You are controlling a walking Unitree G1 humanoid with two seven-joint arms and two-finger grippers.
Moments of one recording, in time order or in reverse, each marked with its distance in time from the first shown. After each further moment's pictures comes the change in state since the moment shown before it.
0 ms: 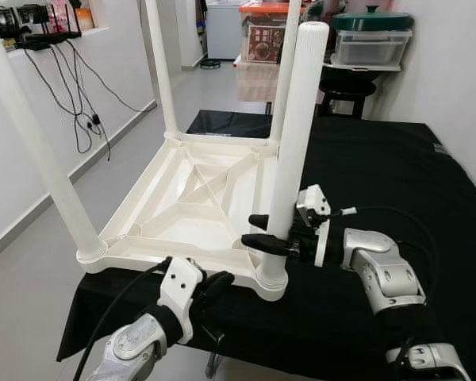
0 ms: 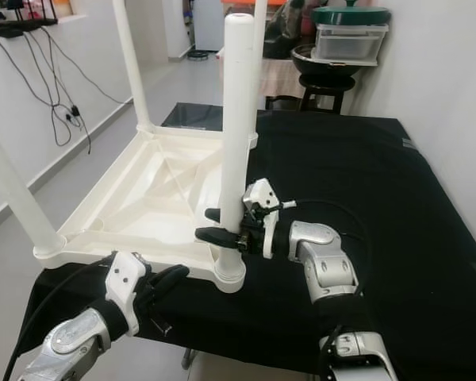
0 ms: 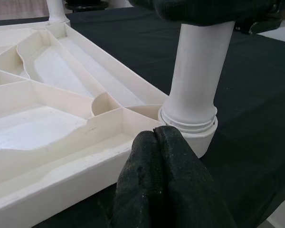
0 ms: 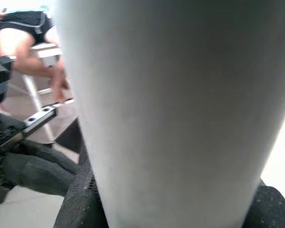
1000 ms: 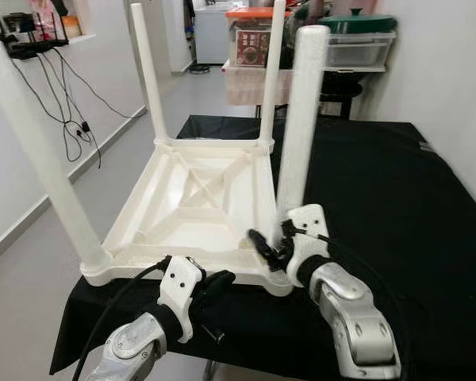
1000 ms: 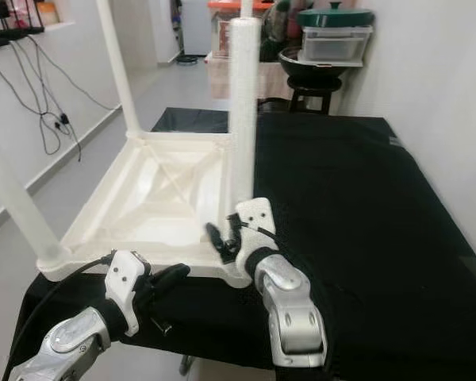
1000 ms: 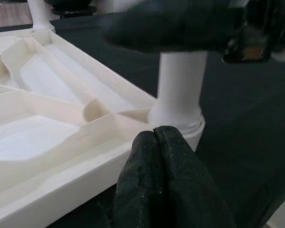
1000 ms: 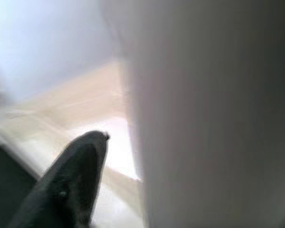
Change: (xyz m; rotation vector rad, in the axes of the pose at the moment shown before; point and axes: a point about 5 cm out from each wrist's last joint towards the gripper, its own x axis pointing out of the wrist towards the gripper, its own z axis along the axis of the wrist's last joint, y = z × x) left arm 0.000 0.002 0.001 -0.005 -0.004 -0.011; right arm 0.039 0.046 0.002 0.055 0.009 -0.417
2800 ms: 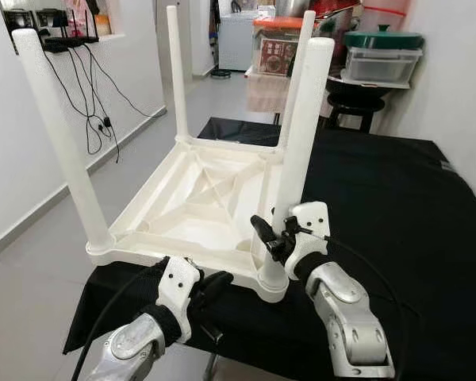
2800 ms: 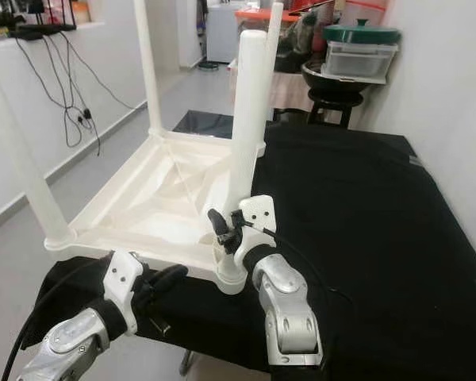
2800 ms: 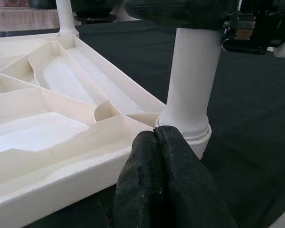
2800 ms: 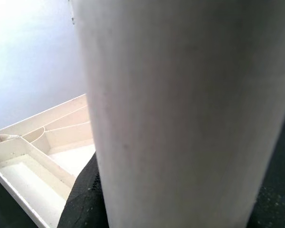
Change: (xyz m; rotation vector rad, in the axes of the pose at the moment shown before) left arm 0.000 0.002 -0.001 0.002 -0.007 0.021; right arm -0.011 -0.013 -0.014 0.040 -0.048 -0.295
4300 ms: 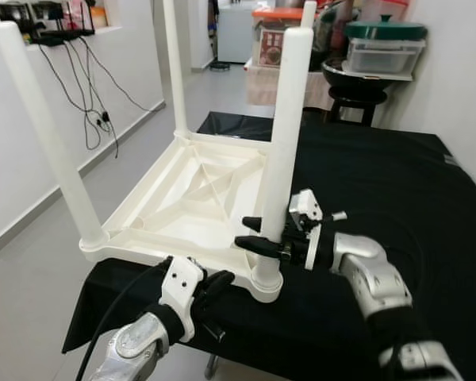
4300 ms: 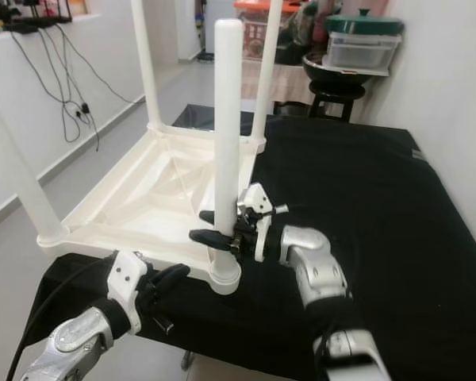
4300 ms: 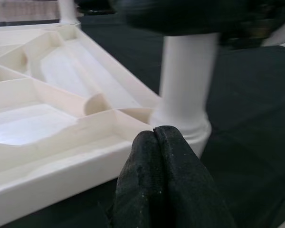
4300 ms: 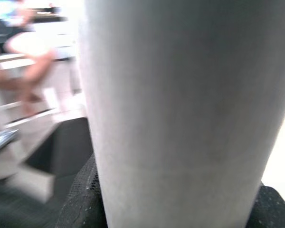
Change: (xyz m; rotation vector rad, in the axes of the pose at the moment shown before) left arm 0.003 -0.003 -0.004 -0.009 0.010 -0.001; right arm 0.025 -0.025 0.001 -0.056 0.014 0.520
